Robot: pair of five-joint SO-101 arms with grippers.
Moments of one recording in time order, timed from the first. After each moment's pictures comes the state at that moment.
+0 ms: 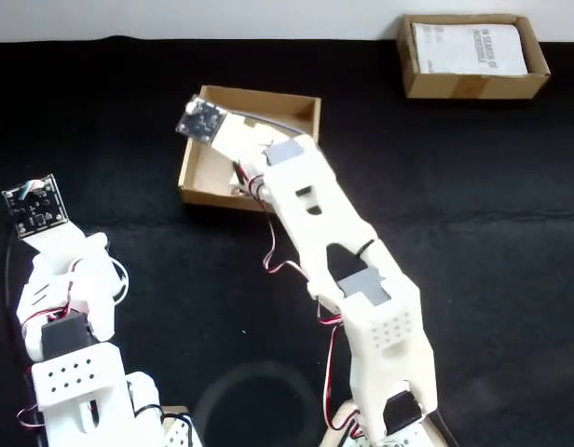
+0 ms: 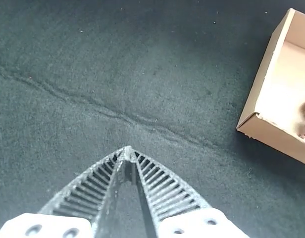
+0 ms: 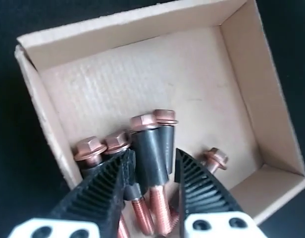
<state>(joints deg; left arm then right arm) -26.2 -68.5 72.9 39.6 6.6 -33.8 33.2 -21.8 49.7 40.5</state>
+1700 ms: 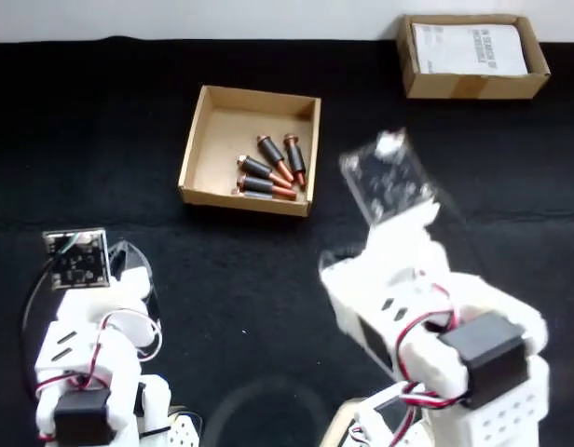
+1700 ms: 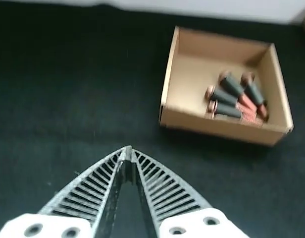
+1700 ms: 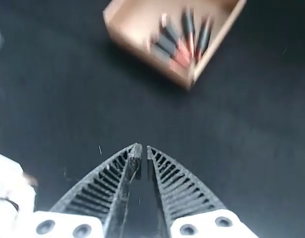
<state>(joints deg) -9.8 -103.2 72.3 66.7 6.5 -33.2 -52.4 10.2 98.2 1.0</state>
